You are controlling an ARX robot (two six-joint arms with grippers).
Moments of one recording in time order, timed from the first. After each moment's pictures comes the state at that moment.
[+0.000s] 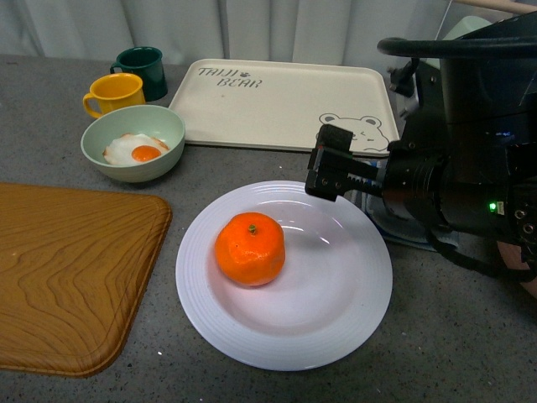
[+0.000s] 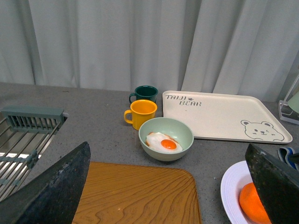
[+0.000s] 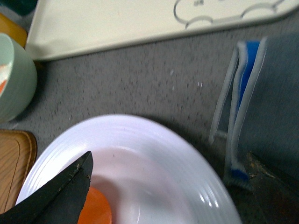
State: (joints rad) left arm 0.00 0.00 0.02 0.00 0.00 0.00; right arm 0.39 2.03 0.78 0.60 -0.02 0.52
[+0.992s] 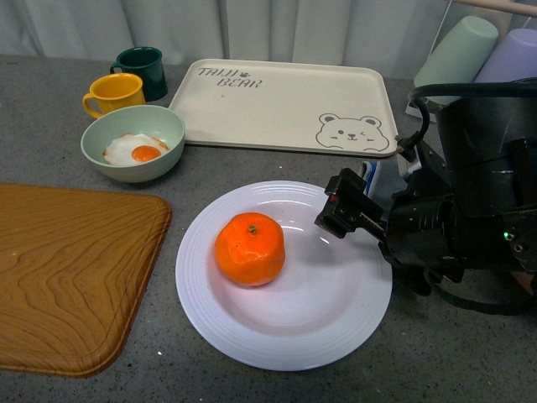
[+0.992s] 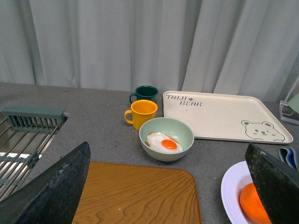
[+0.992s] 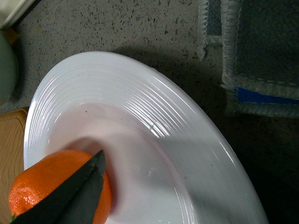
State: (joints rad) left arm 0.00 0.00 0.02 0.00 0.00 0.00; right arm 0.34 2.15 0.82 0.46 -0.29 0.77
